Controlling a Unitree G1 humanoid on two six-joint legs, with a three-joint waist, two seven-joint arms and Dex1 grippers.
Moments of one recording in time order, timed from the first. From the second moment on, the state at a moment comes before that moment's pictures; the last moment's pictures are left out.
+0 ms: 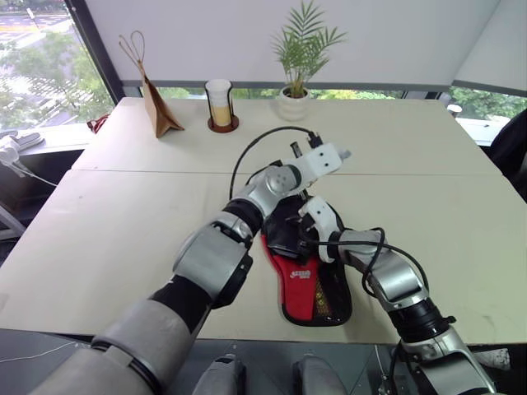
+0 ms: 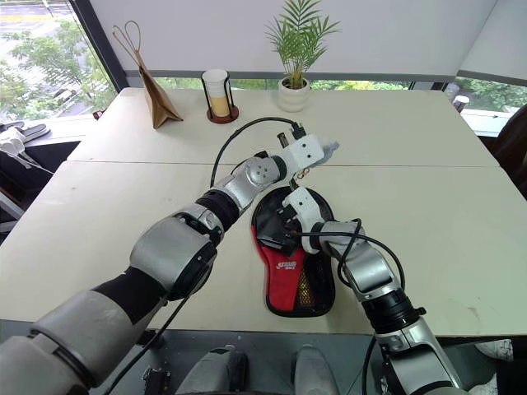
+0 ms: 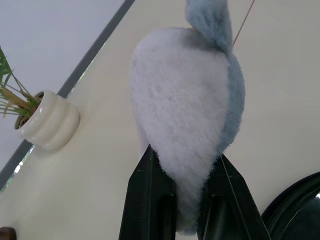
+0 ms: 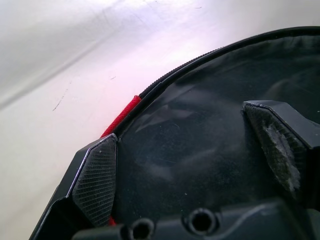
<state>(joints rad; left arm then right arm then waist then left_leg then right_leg) -1.38 -0.13 -0.18 1.41 0.40 -0.21 -0.28 -0.42 -0.40 0.27 -0.07 0.08 0.59 0.74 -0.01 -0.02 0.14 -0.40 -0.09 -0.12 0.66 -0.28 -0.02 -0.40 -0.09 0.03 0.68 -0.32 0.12</state>
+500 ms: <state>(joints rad) -1.38 -0.16 -0.13 1.41 0.37 -0.21 -0.38 -0.42 -0.41 0.27 -0.06 0.08 0.59 0.74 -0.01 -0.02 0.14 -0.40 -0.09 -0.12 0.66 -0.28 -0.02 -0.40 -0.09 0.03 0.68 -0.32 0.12</state>
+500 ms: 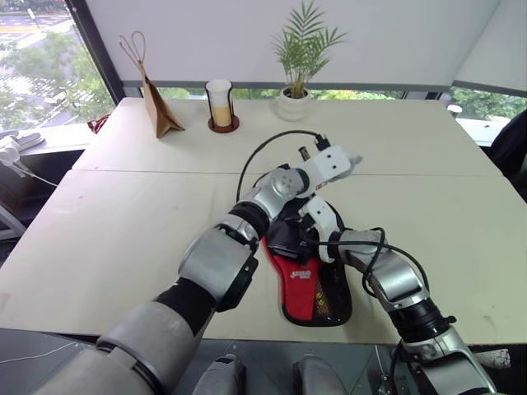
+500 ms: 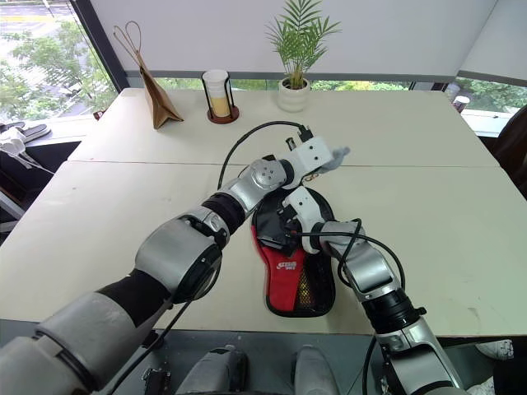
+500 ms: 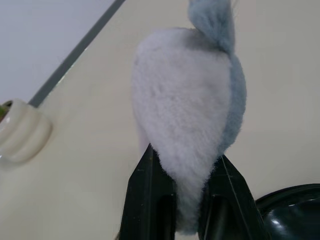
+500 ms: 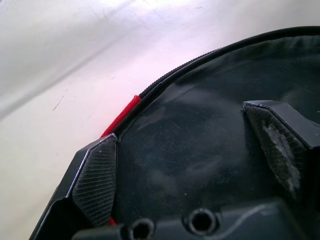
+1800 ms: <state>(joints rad) -0.97 0.07 -0.08 0.88 -0.01 -0.08 -1.20 -0.66 -0.62 -0.01 0.07 0.20 0.79 0.74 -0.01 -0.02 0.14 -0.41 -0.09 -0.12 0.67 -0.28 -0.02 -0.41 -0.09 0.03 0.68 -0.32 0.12</state>
